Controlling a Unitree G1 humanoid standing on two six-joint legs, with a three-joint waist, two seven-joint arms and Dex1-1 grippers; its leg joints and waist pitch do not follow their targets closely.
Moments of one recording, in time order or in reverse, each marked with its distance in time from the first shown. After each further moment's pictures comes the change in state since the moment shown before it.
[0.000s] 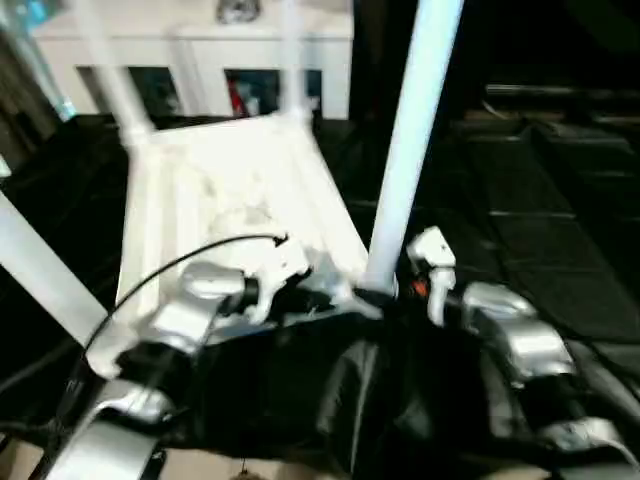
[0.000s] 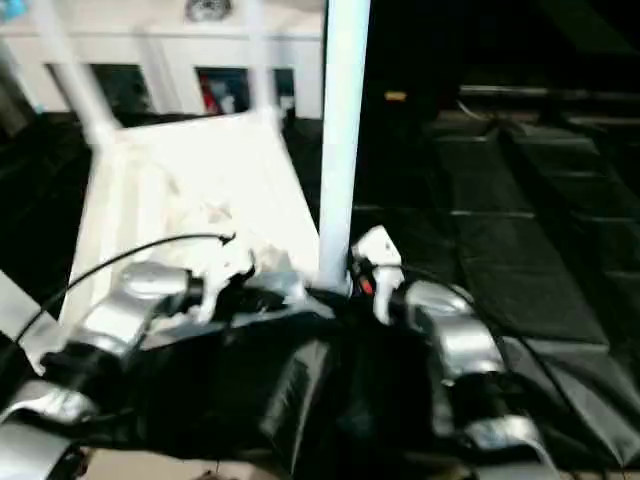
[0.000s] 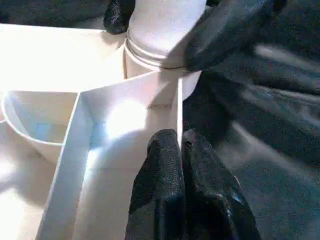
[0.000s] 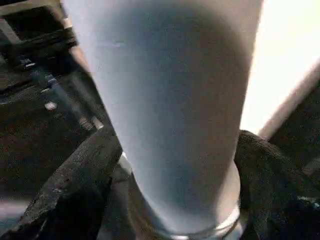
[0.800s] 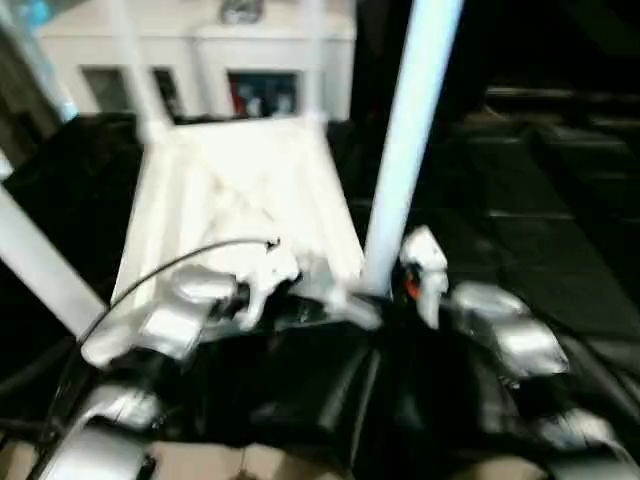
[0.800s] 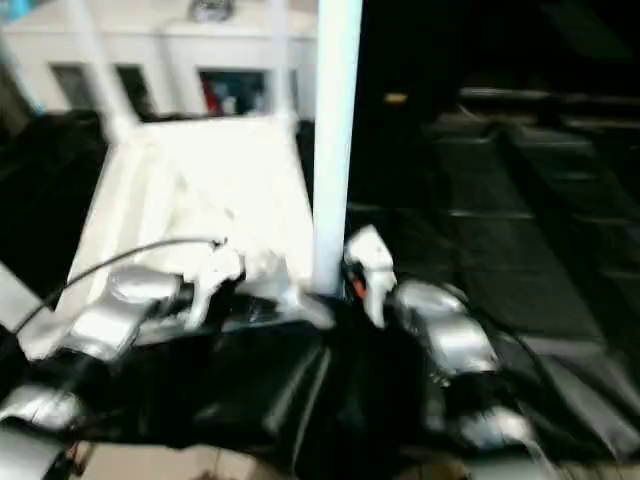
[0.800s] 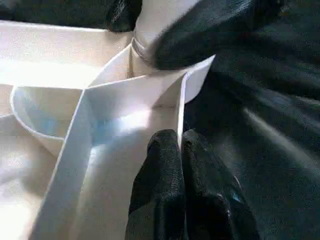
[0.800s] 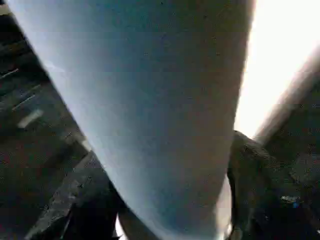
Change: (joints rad) left arm -0.022 -0.048 0.028 0.043 0.019 0.020 0.151; right arm -0.078 0.111 -0.037 0.114 -0.051 -0.009 -0.290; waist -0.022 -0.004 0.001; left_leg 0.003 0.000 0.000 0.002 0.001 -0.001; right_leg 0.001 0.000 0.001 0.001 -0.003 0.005
